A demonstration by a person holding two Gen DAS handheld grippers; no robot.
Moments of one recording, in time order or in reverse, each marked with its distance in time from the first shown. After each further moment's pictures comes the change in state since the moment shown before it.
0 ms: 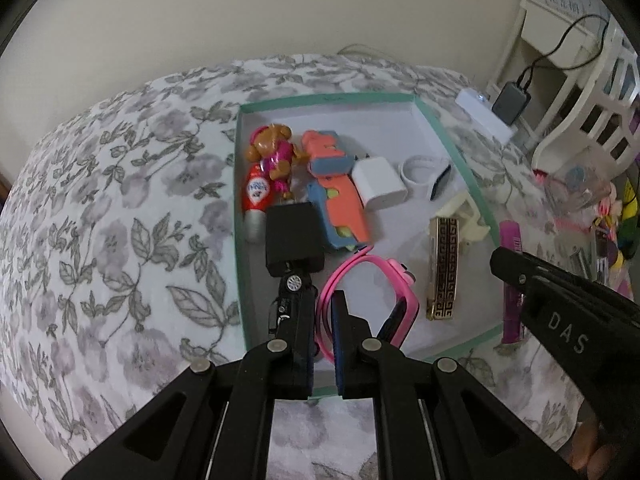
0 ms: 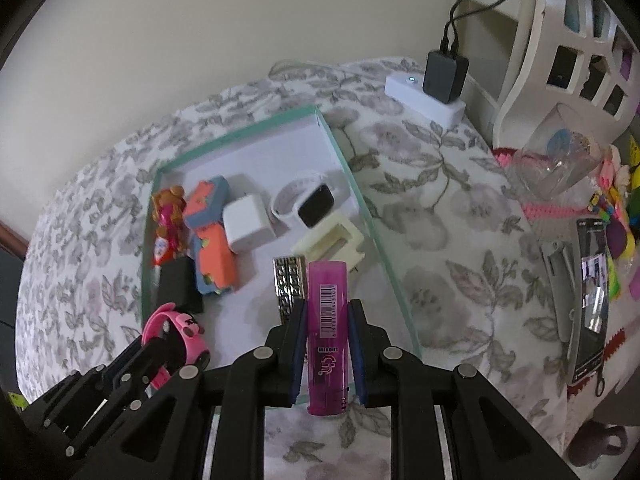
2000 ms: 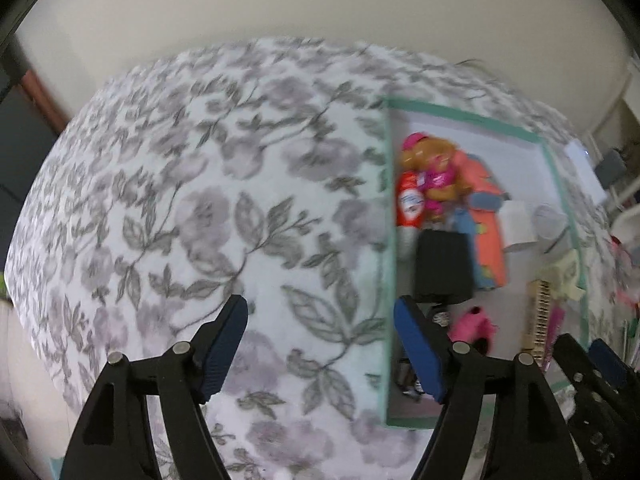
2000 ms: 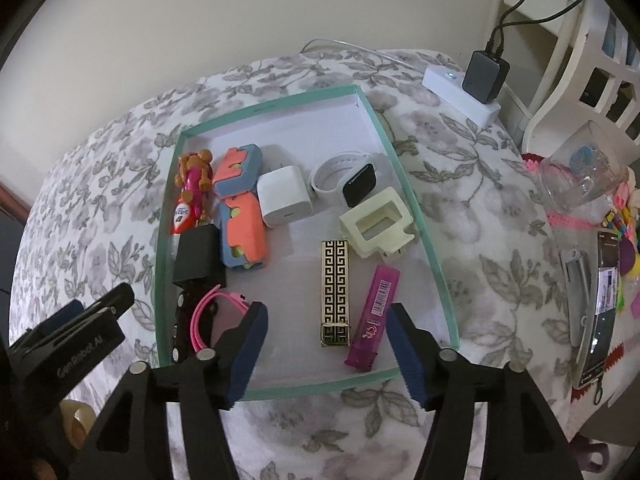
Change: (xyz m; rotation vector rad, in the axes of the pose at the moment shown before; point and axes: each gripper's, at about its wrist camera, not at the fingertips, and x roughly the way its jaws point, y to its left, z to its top) left arm 0.010 0.090 0.016 -0.262 0.079 0.190; right arm 0.006 0.033 -0.008 -0.094 0.043 0.005
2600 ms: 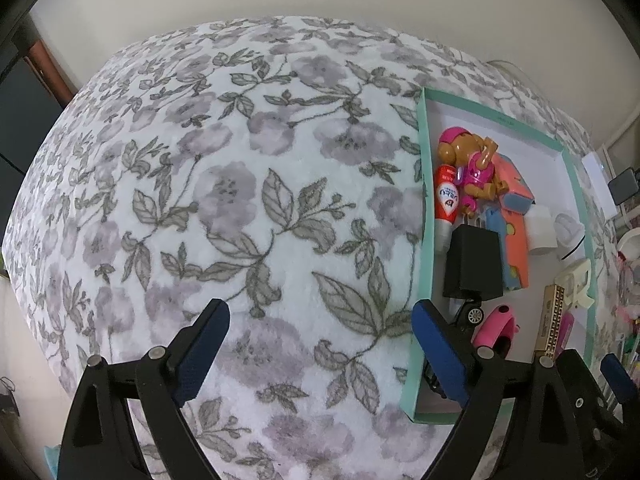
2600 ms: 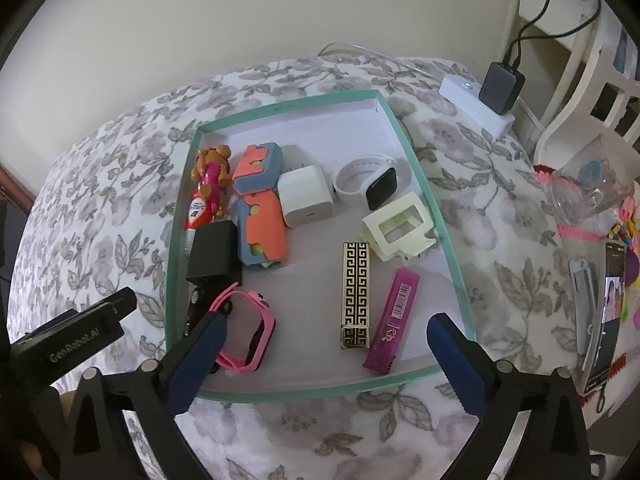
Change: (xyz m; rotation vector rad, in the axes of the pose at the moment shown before) left arm 0.005 0.024 -0.001 -0.063 0.039 -0.003; right arm 0.000 0.014 -0.003 -0.044 -0.024 0.009
